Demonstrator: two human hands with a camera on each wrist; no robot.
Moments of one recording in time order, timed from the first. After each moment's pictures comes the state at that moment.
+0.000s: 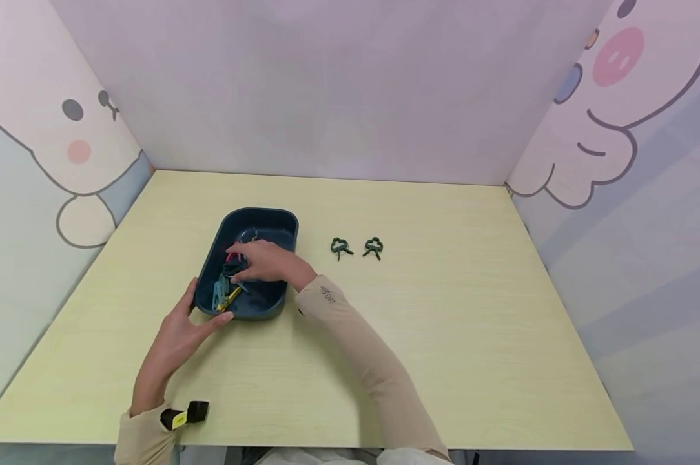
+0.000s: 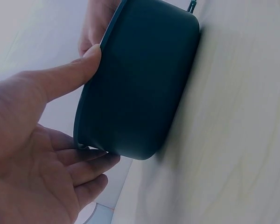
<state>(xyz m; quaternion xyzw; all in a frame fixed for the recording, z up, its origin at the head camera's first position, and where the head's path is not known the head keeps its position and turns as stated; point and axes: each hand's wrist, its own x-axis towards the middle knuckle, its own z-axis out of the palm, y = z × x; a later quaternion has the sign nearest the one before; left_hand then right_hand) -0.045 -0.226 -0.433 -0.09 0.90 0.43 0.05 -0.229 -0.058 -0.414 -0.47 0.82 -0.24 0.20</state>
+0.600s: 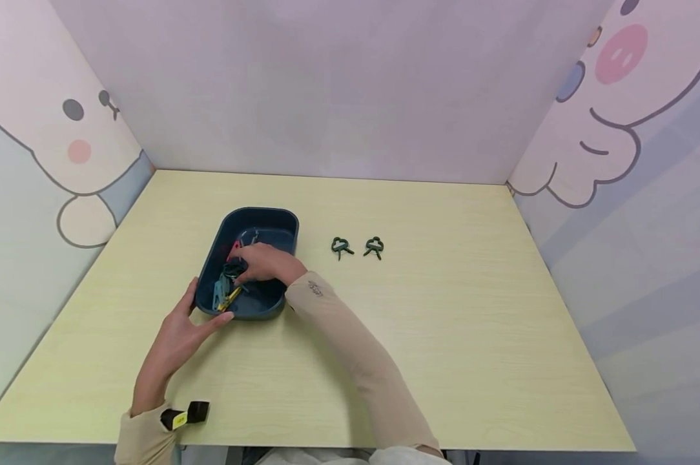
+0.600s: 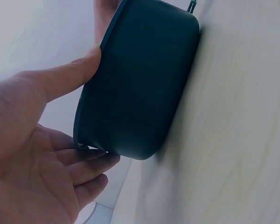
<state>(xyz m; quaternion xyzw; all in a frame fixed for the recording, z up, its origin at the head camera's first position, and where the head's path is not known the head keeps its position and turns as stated) -0.044 -0.227 -0.434 -0.08 0.89 0.44 0.04 -0.234 -0.076 -0.425 -0.46 0.84 -0.17 0.22</state>
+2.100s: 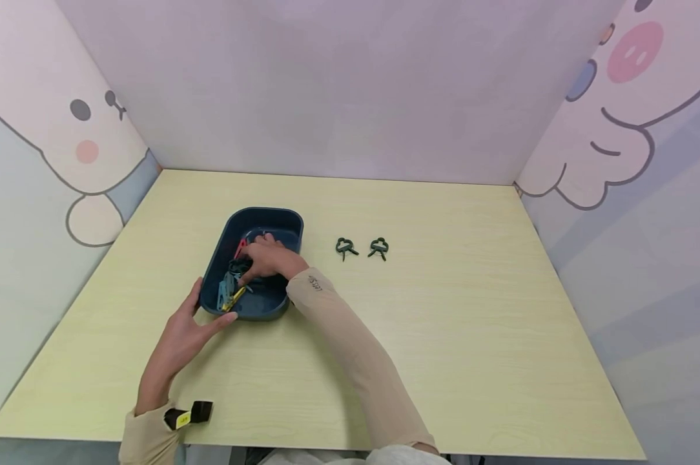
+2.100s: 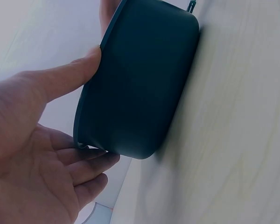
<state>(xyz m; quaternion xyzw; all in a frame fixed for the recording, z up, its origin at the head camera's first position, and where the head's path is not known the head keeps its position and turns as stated) -0.046 -0.226 -0.435 -0.09 0.89 0.45 0.05 -0.247 -0.084 -0.437 -0.42 0.87 -0.14 0.21</state>
